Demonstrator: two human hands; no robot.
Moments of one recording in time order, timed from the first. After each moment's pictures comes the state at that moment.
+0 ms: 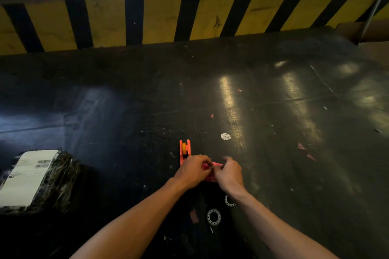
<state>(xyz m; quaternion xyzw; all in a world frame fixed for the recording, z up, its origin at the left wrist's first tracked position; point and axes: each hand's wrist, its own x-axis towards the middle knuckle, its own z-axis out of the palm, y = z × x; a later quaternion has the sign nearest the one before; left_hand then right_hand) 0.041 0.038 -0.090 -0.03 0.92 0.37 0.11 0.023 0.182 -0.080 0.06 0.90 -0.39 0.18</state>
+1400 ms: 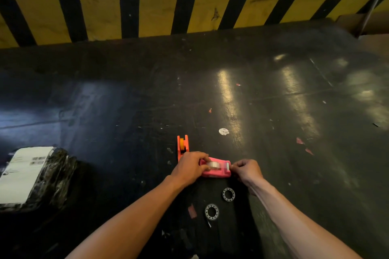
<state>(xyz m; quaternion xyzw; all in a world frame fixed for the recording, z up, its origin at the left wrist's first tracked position) 0.045 0.040 -0.089 -0.03 0.92 0.38 0.11 0.004 0.236 -0.095 0.19 0.83 -0.47 0.25</state>
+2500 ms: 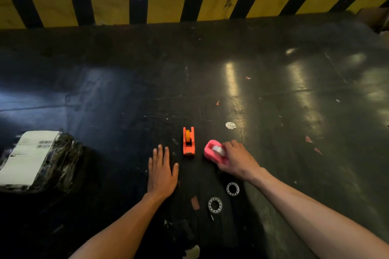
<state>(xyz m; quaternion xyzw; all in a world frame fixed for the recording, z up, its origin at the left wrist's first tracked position) 0.120 -0.017 -0.143 -0.25 0.94 0.22 0.08 -0.016 0.209 -0.099 -0.26 0.93 -0.16 0.19</state>
